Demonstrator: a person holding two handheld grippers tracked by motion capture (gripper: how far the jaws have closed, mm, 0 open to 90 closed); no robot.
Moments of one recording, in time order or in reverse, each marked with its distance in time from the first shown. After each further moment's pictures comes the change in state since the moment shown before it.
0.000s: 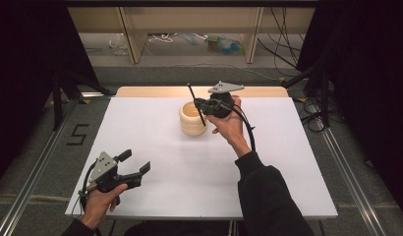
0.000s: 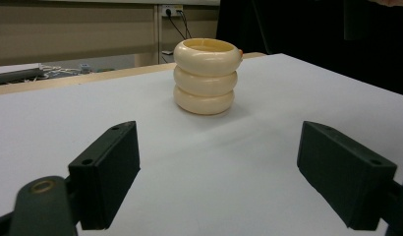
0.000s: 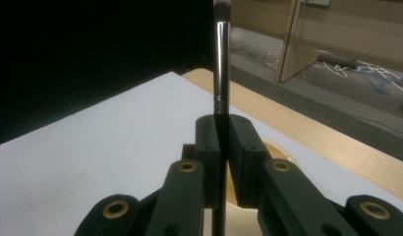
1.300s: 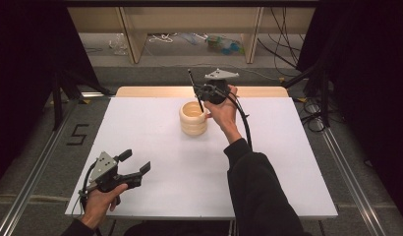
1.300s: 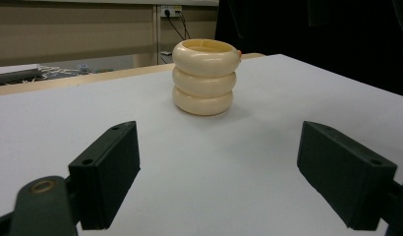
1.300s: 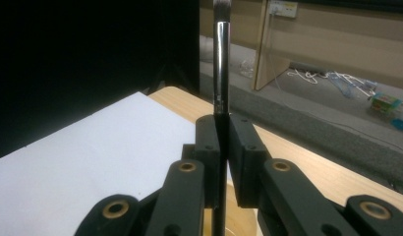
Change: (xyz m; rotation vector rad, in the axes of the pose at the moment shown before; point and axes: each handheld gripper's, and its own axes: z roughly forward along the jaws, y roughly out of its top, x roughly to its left) left arm -0.001 0.000 0.001 -0.003 -0.034 -0.025; right arm -0.021 0.021 0.029 -0.023 -0.098 0.028
